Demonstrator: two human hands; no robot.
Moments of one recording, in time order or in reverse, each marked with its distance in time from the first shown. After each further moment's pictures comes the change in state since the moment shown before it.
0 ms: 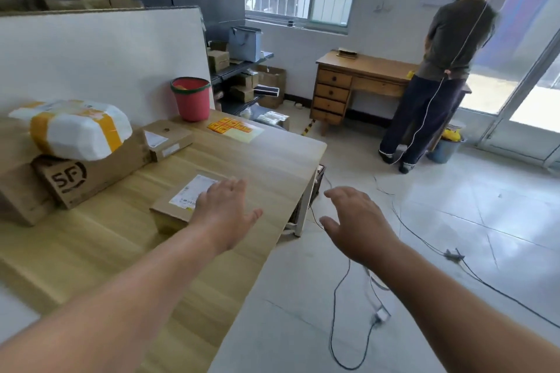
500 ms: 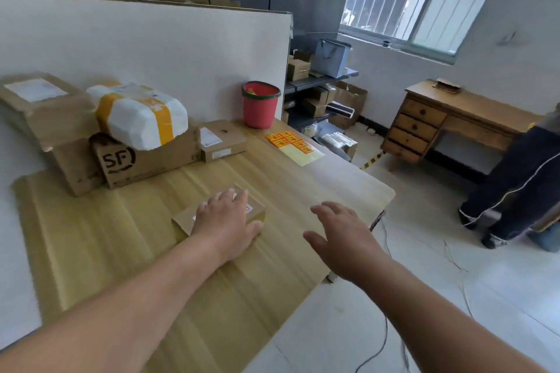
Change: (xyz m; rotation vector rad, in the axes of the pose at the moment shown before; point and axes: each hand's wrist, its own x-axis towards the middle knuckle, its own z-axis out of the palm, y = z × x) left_hand 0.108 -0.053 0.028 0.004 0.021 -0.374; right_hand 0.183 -0.024 0.053 -0.025 -0.214 -0.357
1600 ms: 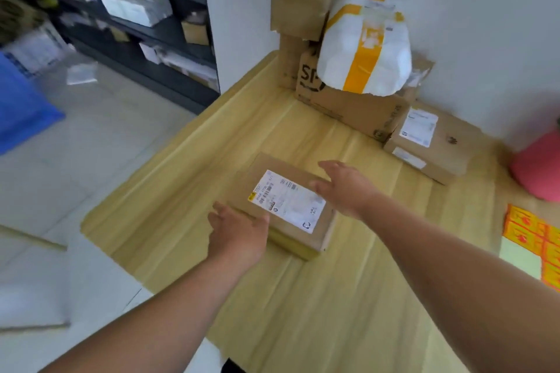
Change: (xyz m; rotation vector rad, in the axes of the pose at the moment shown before) left_hand 0.118 0.047 0.121 -0.872 0.430 -1.815; right_hand 0.350 -0.069 0.109 -0.116 -0.648 -1.124
